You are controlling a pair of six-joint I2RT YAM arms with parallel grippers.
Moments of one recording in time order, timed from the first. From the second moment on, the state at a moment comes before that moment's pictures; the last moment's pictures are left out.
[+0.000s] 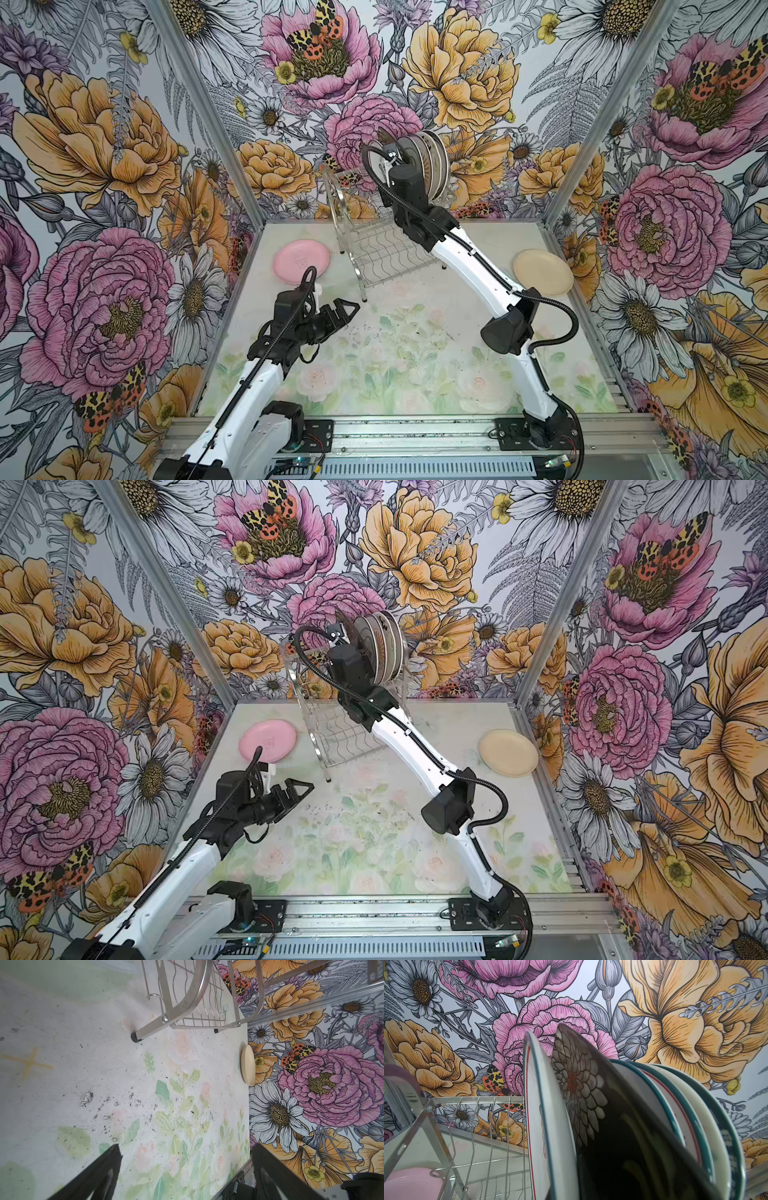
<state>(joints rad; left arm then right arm) -0.15 0.86 0.51 -0.30 0.53 -0.78 0.74 2.26 2.57 -0.45 0.63 -0.17</state>
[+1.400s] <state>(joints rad) -0.27 0.84 0.51 -0.31 0.49 -0.79 0.85 1.51 1.68 -0.39 0.66 0.05</state>
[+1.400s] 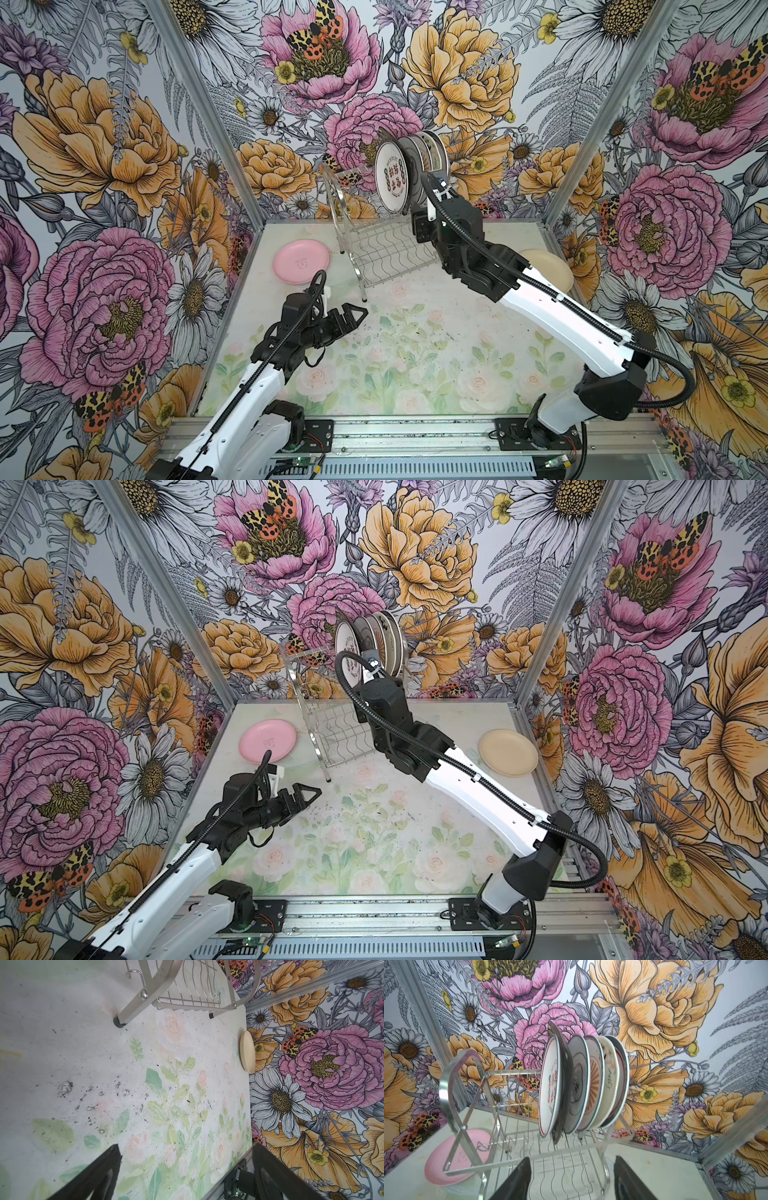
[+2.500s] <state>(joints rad) -0.42 0.98 0.53 -0.24 0.46 -0.79 -0.12 1.58 1.20 -0.60 -0.10 0.27</state>
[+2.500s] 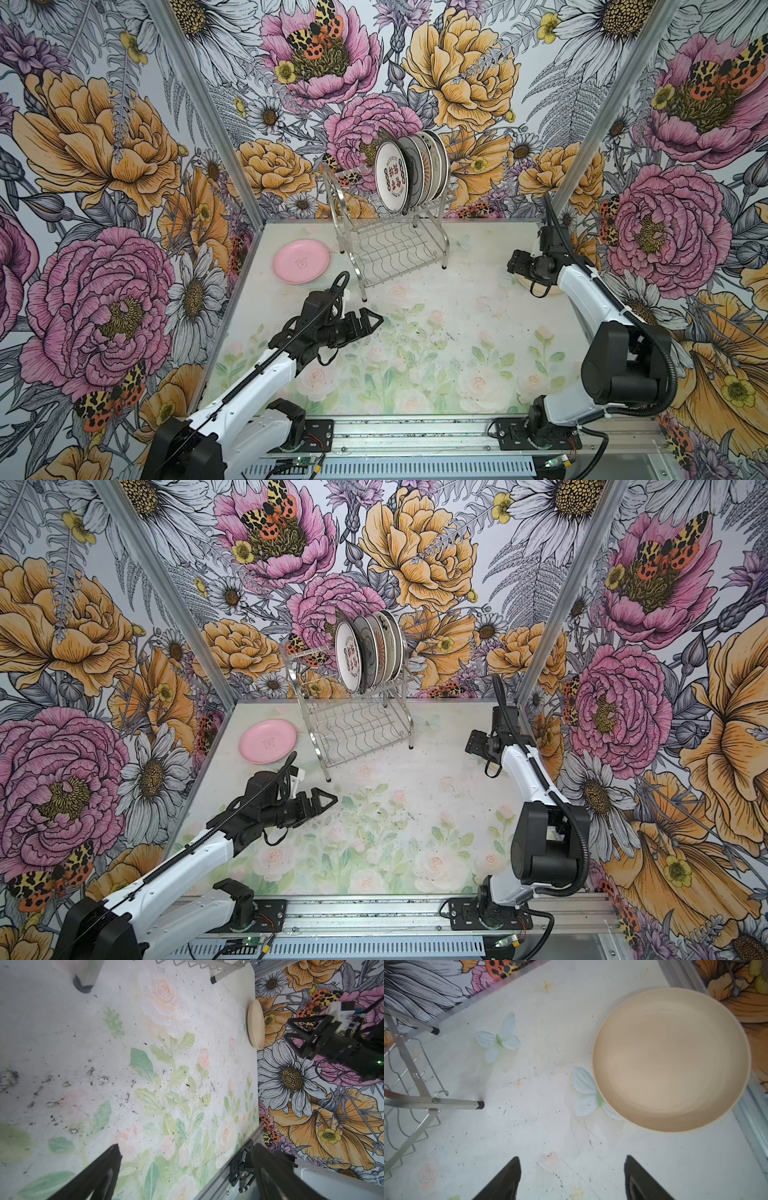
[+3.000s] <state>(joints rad) -0.42 1.00 0.53 -0.20 0.45 -0.80 -0.20 1.86 1.36 -0.65 -0.13 0.15</state>
